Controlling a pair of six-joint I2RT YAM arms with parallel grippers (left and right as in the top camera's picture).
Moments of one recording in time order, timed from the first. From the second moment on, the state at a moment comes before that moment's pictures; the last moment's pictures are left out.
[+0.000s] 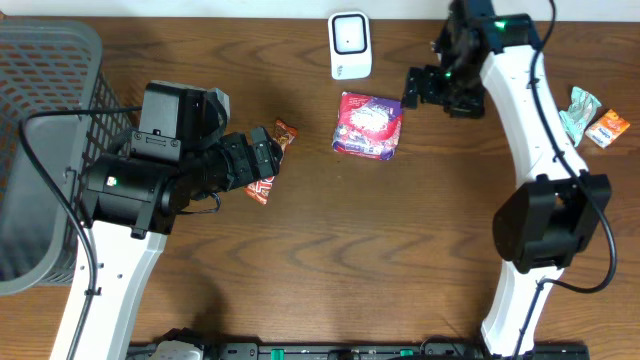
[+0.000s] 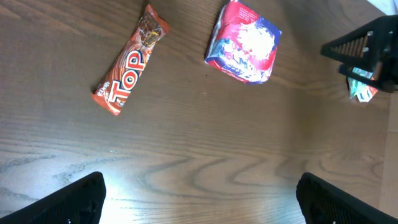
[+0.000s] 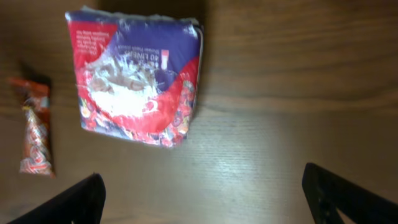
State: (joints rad) left arm -0.23 1.26 1.43 -1.15 0.29 -0.53; right arm 0.13 2.12 2.05 -1.31 -0.23 0.24
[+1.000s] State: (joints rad) left arm -0.23 1.26 1.43 -1.15 0.29 -0.53; right arm 0.14 2.13 1.51 -0.51 -0.60 0.51
